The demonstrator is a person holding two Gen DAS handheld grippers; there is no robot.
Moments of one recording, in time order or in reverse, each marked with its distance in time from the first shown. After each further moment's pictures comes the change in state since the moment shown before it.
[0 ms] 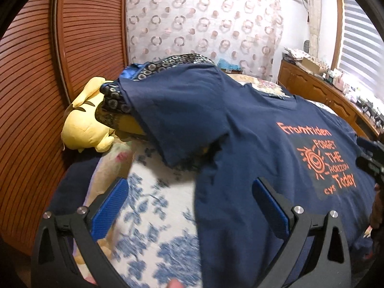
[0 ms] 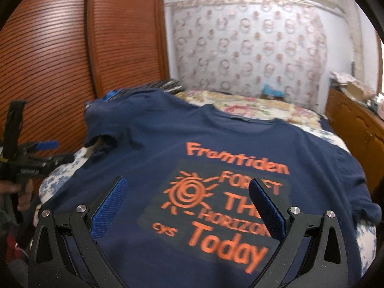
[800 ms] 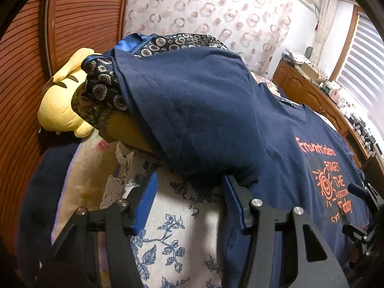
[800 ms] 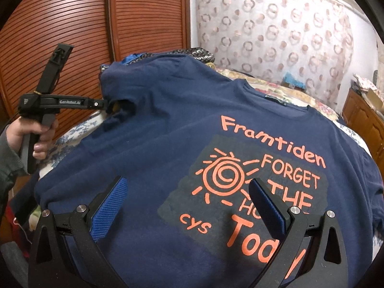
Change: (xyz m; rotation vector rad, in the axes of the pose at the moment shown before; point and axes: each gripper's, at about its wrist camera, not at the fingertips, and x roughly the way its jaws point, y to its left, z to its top) left arm 0.070 0.037 0.026 -0.111 0.117 -0.128; right arm 0.038 0.028 -0.018 -0.081 0.138 0.061
